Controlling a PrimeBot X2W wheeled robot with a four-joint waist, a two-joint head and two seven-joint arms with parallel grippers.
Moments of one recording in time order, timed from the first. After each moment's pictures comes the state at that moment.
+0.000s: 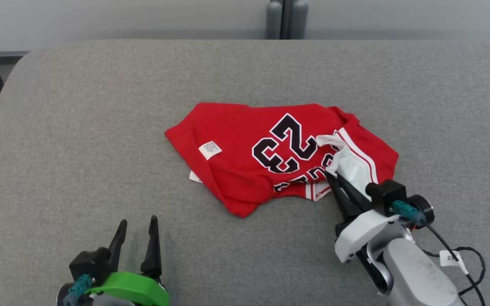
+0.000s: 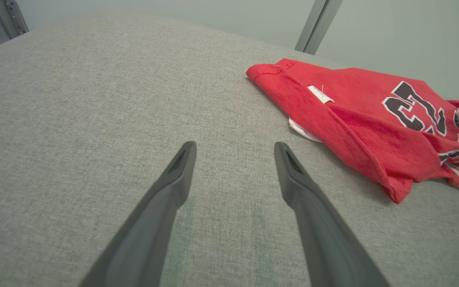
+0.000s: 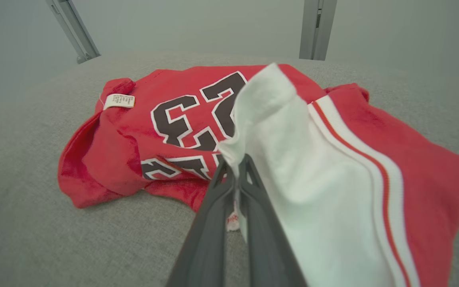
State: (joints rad) left arm -0.07 0.05 -0.13 0.39 -0.36 -0.13 -0.26; right arm -0.37 -0.06 0.29 0.55 0.21 0.13 -0.26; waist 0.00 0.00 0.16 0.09
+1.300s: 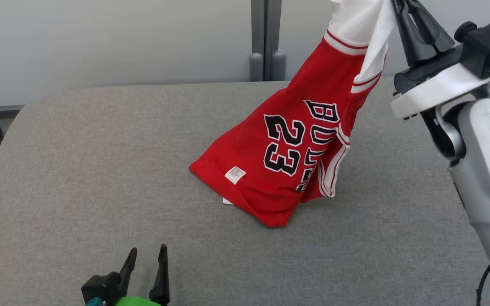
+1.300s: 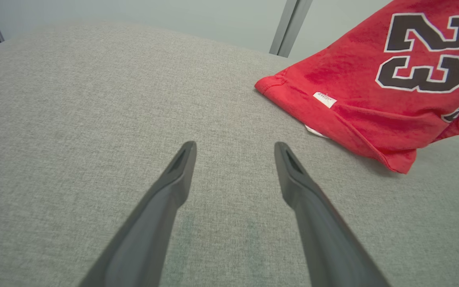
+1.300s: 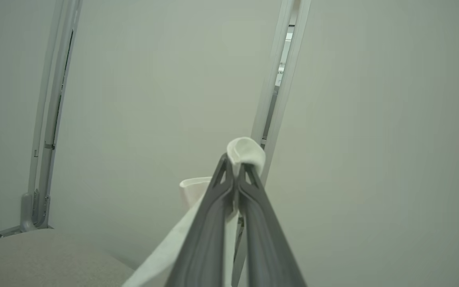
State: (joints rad) left arm 0.02 0.05 -0.16 0.41 -0.36 -0.13 -0.26; right arm -0.77 -0.28 0.26 0.26 0.27 0.13 -0.20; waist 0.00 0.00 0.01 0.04
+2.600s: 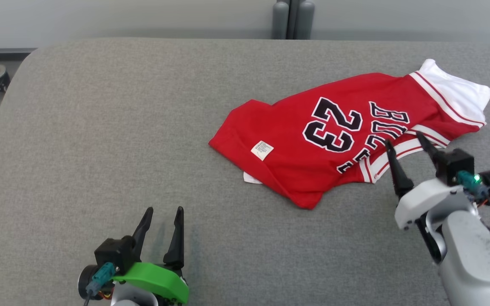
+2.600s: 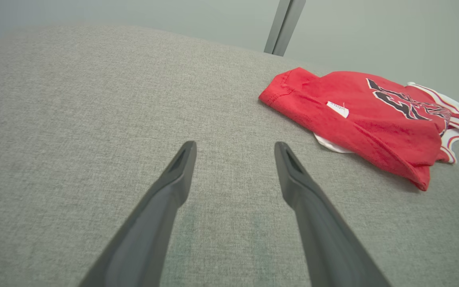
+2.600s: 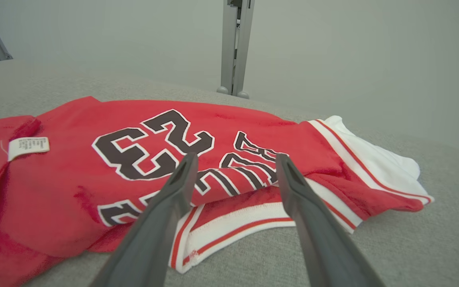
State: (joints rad) left arm -0.11 0.05 -0.24 0.39 -0.36 -0.13 -0.26; right arm -0.46 -0.18 0.05 0.60 0.08 0.13 -0.26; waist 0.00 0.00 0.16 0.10
